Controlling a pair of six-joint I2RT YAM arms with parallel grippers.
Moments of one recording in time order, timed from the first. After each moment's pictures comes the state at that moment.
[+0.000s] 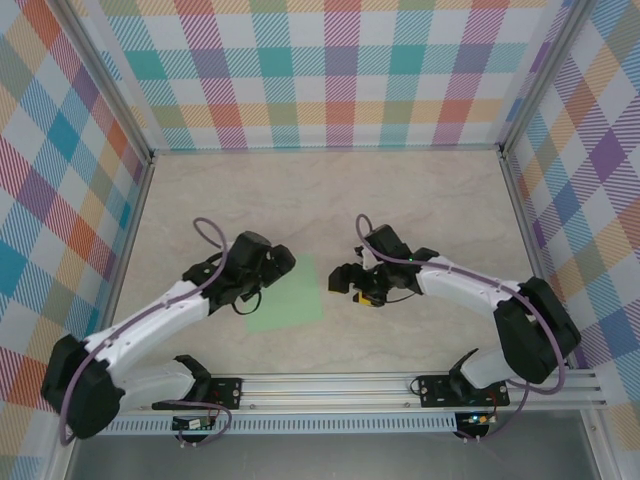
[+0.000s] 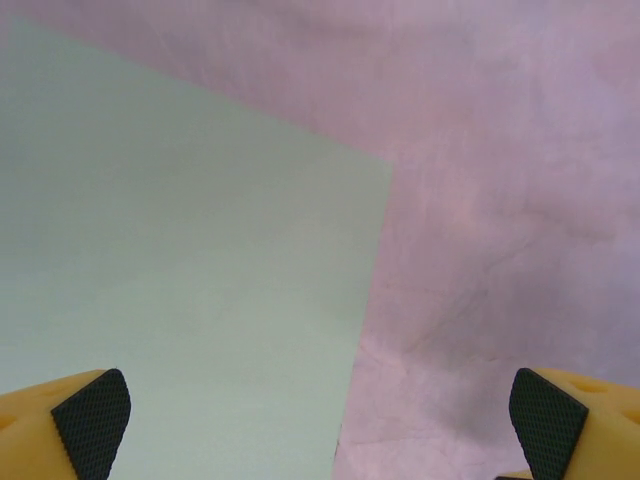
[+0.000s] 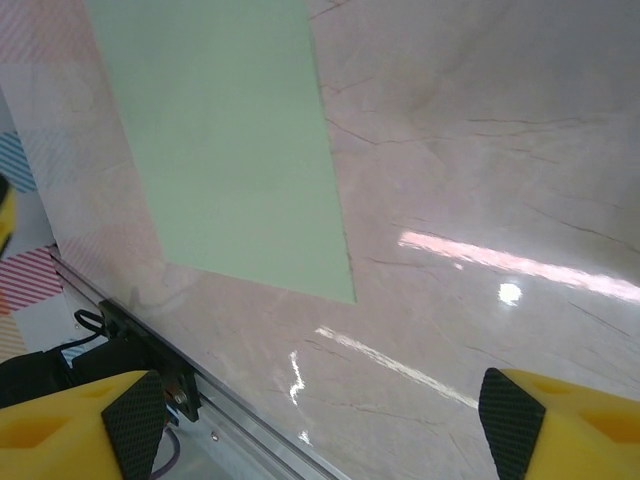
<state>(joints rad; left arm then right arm) -0.63 1.09 0.77 -0.57 -0.15 -1.14 0.70 1.46 0.83 -0.39 -0.51 0.85</state>
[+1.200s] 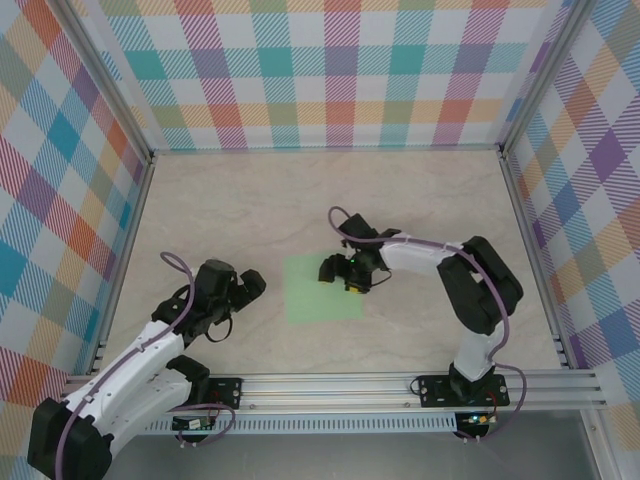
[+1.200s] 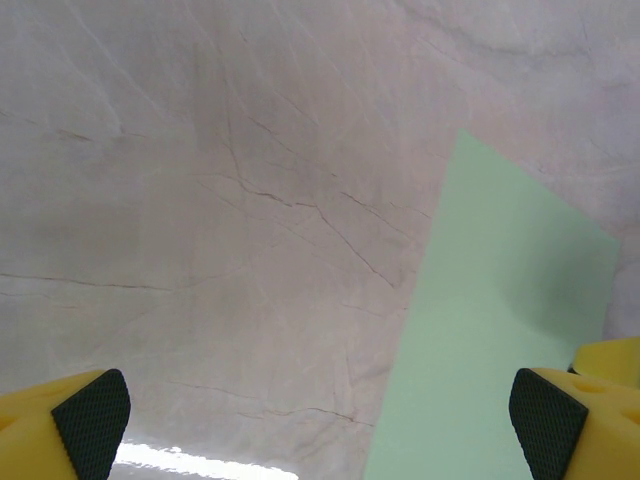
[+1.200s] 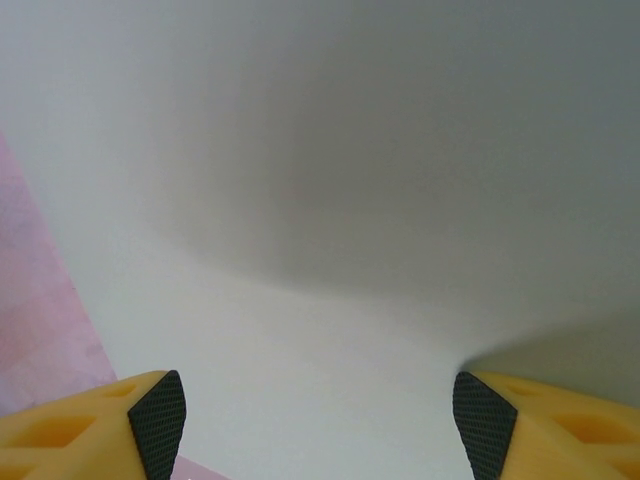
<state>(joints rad) -0.45 0.81 0.47 -0.55 -0.05 -0.99 0.65 1.78 1.03 -0.47 -0.35 0.83</state>
